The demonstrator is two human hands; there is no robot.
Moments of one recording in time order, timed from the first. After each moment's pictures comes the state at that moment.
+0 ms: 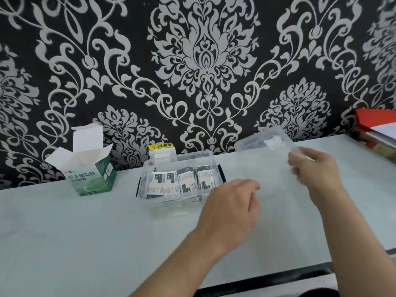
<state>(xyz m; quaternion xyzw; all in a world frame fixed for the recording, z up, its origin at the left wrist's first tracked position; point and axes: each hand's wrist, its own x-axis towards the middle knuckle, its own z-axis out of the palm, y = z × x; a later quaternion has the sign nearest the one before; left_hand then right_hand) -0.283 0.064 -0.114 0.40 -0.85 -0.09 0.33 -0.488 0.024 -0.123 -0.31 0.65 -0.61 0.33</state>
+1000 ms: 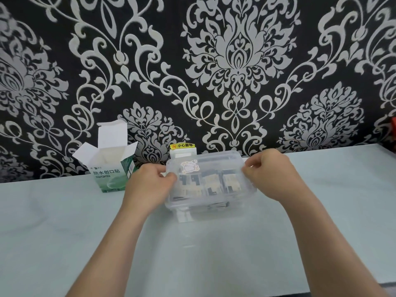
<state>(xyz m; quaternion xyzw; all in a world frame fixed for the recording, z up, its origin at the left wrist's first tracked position) -0.128 0.006 -0.081 0.72 -0.60 -0.20 0.28 -0.362 0.007 -0.084 -0.60 0.71 -0.31 0.19</state>
